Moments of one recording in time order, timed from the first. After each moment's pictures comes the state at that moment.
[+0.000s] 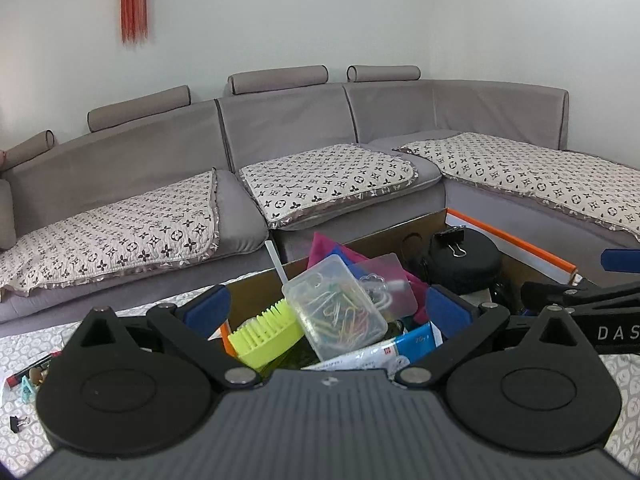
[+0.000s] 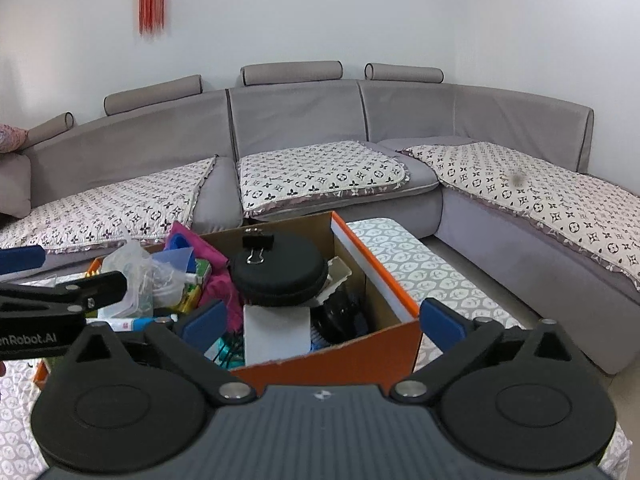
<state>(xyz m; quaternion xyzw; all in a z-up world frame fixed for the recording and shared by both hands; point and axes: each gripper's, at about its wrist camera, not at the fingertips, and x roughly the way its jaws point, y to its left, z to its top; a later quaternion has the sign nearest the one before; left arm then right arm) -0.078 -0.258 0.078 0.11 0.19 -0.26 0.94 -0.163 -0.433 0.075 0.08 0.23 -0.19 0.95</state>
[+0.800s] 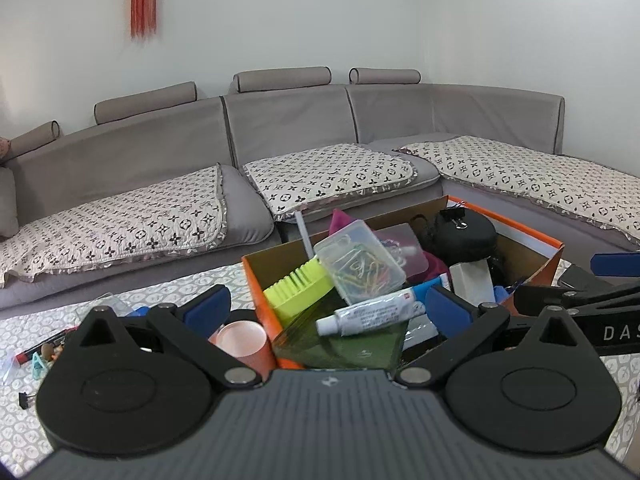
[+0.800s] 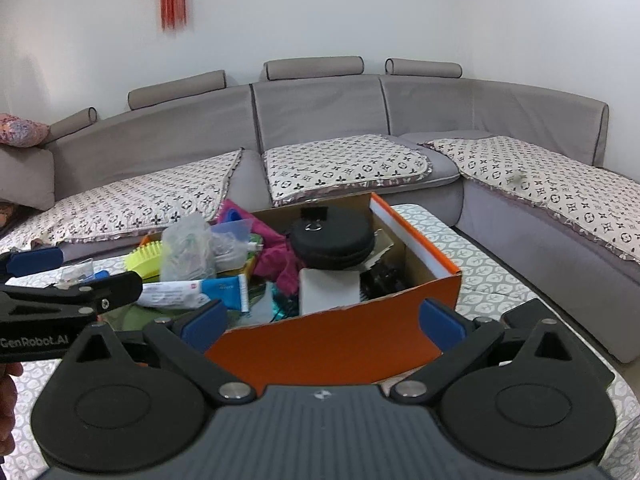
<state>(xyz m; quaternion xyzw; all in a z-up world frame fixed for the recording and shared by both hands) -0.094 -0.219 0.069 0.09 0.19 -0.27 0.94 -0.184 -0.387 0.074 0.09 0.23 -0.15 0.96</state>
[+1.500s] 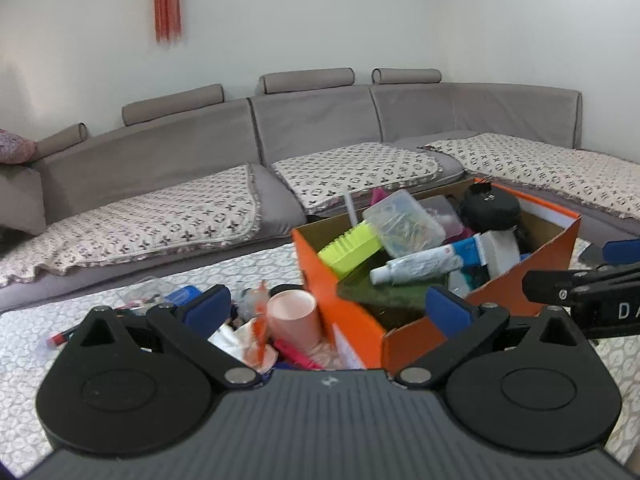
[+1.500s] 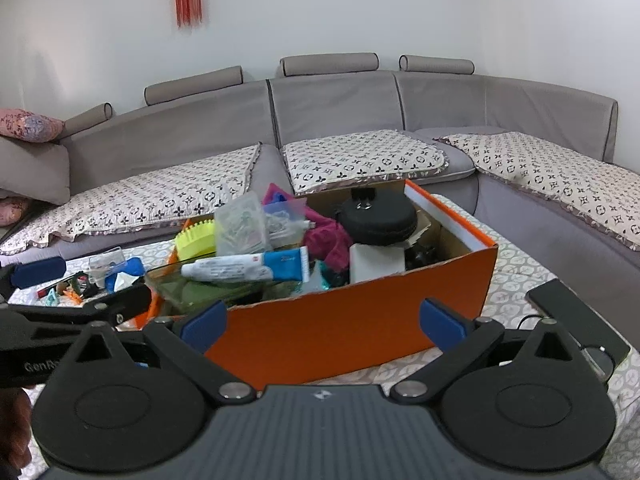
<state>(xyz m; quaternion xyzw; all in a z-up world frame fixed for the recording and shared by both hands) -0.112 -0.184 0.059 0.11 0.18 -0.23 0.95 -0.198 -0.340 0.073 0.09 0.24 -0.14 0.96</state>
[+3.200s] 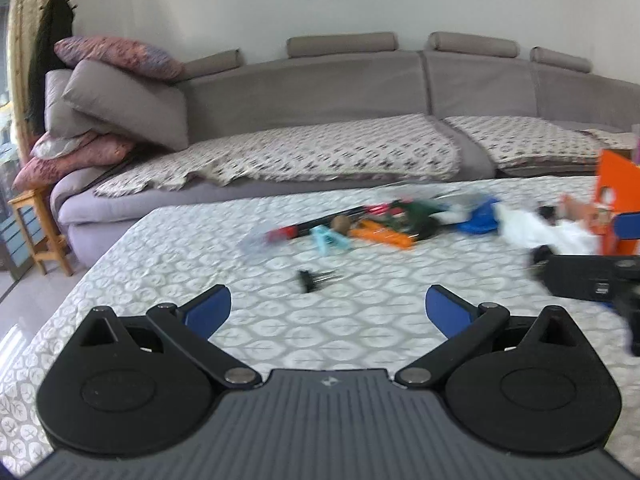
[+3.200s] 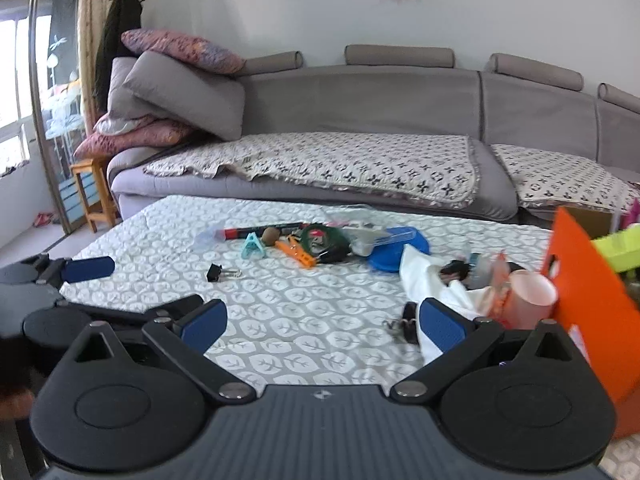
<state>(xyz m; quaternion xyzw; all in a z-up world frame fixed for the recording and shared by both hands) -0.025 0.045 0.005 0.07 0.23 -0.06 0.97 -0.089 -0.102 0.050 0.01 0.25 0.11 0.96</state>
